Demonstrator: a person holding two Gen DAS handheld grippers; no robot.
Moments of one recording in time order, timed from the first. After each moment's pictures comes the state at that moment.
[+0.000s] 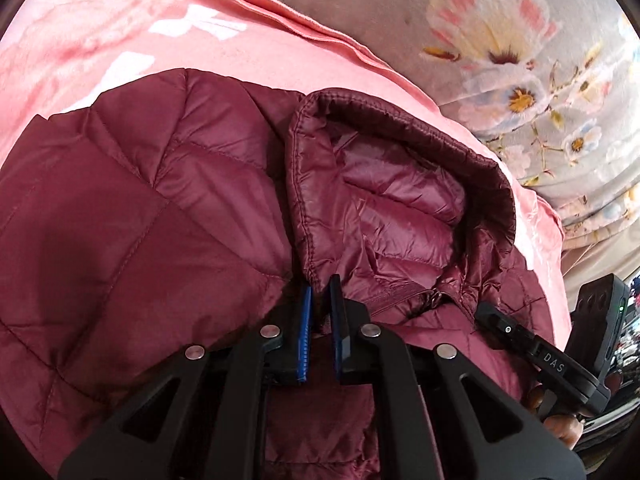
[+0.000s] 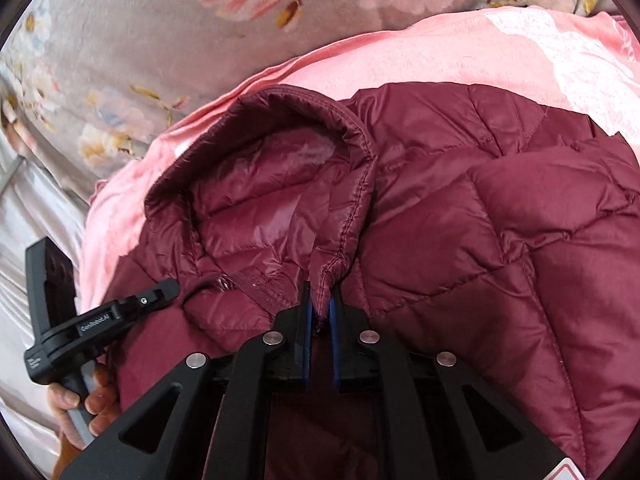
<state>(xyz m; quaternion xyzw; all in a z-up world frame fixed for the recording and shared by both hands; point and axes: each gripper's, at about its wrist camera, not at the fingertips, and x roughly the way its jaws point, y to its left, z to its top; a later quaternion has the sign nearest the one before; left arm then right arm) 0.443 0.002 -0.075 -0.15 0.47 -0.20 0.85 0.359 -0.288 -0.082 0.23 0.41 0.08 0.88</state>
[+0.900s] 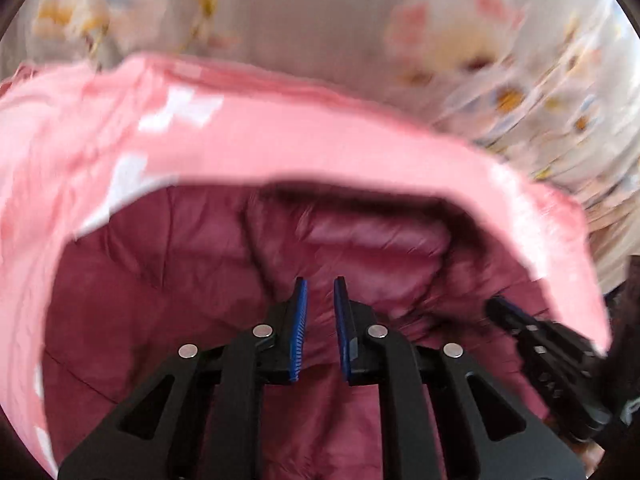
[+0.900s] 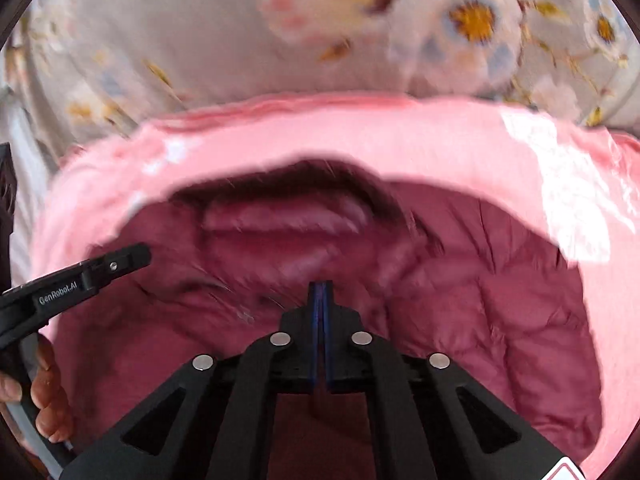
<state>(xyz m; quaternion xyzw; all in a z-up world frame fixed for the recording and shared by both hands) 0.452 -0.020 -0.030 -0.06 0.44 -0.15 0.88 0.377 -0.251 -0.048 0.10 0.40 0.01 0.91</state>
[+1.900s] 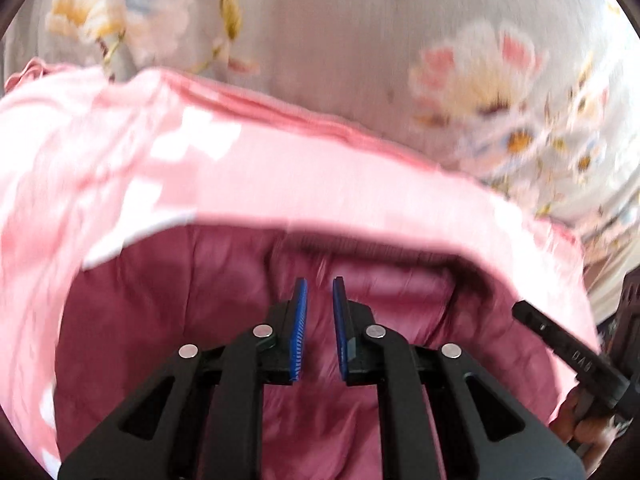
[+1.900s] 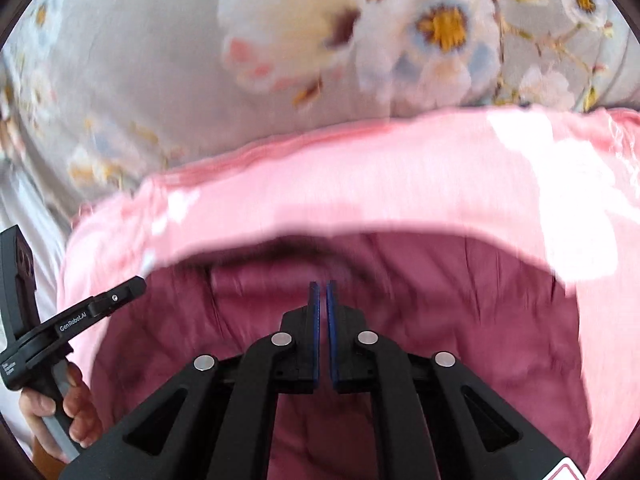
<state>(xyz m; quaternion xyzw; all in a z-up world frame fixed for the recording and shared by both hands) 0.480 0.004 0.005 -0.11 0.39 -0.16 0.90 0.412 -0.288 0.019 0.17 0.34 0.02 0.93</state>
